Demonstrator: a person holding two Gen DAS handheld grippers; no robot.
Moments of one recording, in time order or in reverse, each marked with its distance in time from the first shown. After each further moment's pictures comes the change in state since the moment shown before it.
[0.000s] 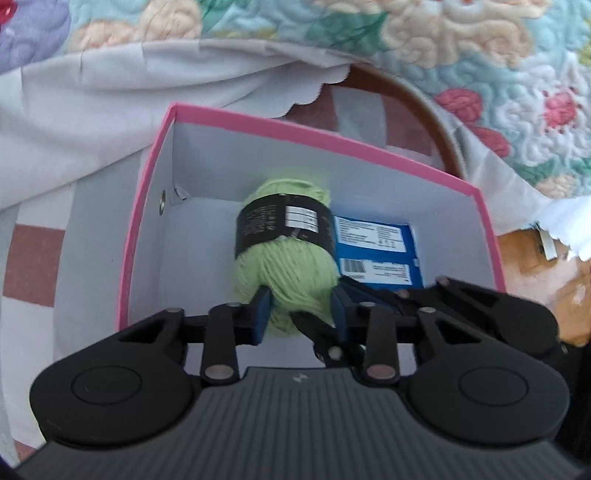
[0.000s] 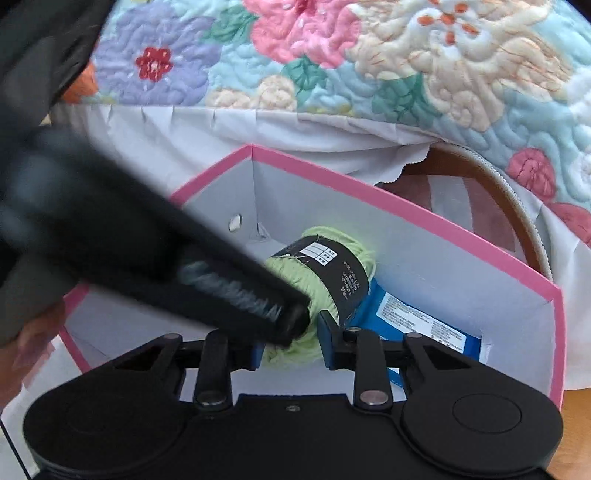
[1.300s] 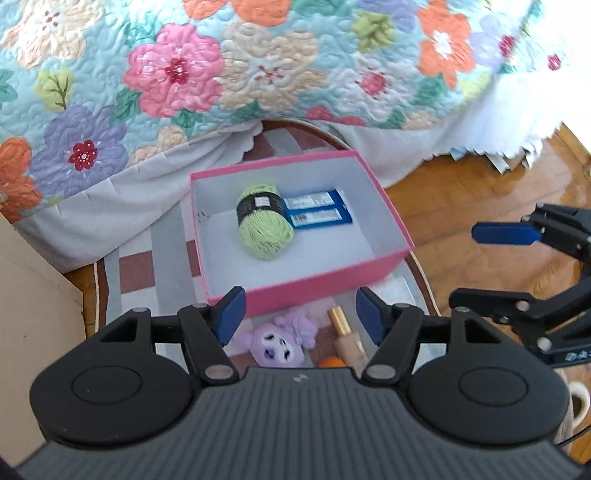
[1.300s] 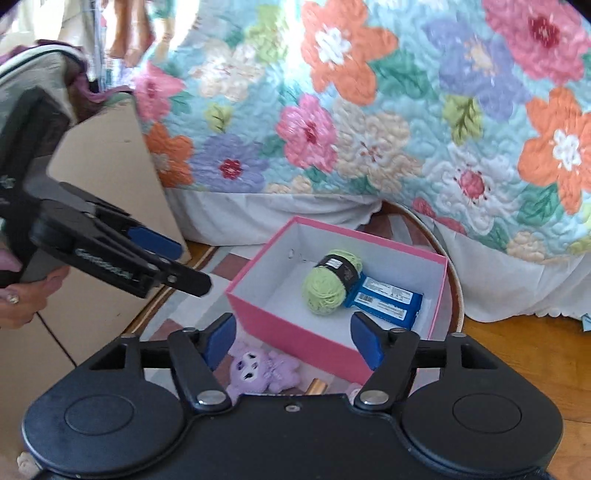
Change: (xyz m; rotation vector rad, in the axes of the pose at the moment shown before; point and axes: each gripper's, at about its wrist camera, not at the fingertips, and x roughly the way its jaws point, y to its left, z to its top) left arm -0.229 -0.082 -0.103 0.387 -0.089 0.103; right arm -0.273 0.007 -0.057 0.108 -0.168 0.101
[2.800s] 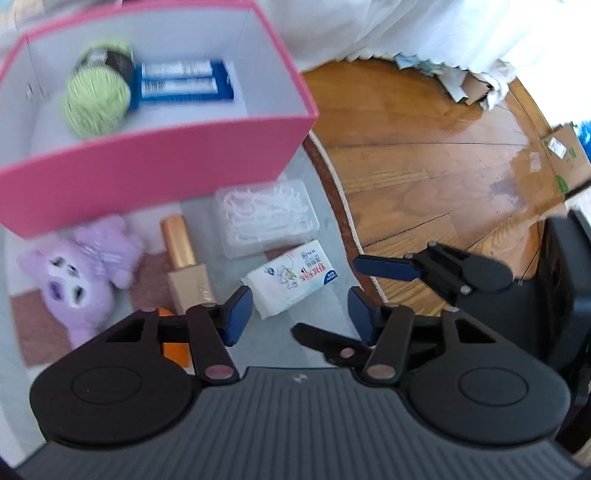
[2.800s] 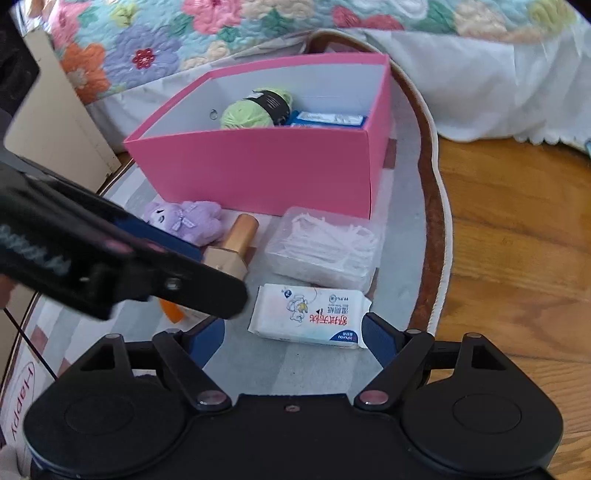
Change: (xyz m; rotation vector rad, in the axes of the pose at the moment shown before) left arm 0.172 -0.093 -0.067 -0.109 0.237 -0.267; right arm 0.096 -0.080 -0.166 0.217 0.203 -0.044
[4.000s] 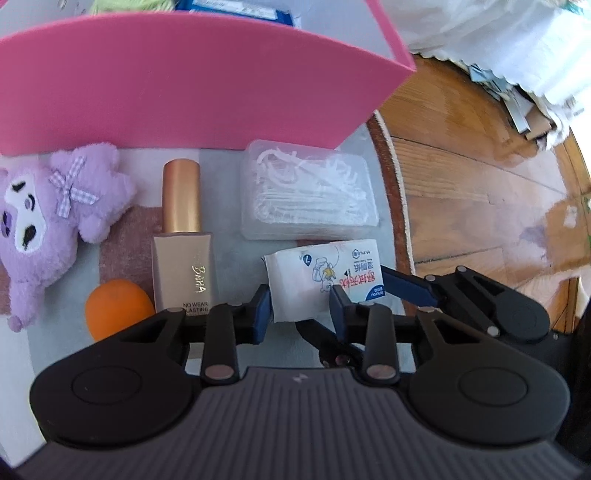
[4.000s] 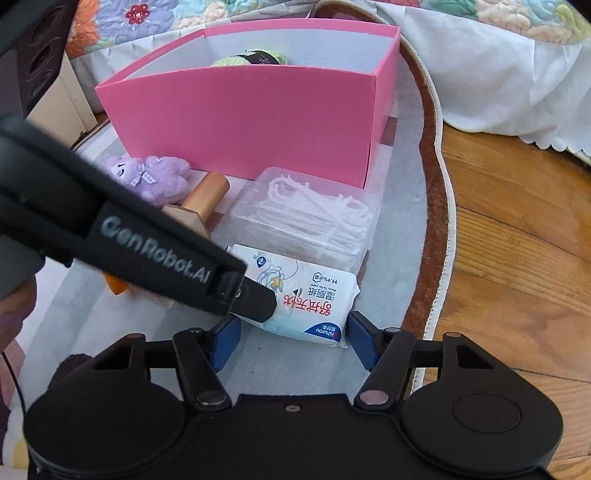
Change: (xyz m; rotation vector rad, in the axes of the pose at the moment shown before) left arm 0.062 0.016 -0.016 -0.200 -0.025 0.088; right arm 0.041 0.002 -0.013 -0.101 0.035 -0.093
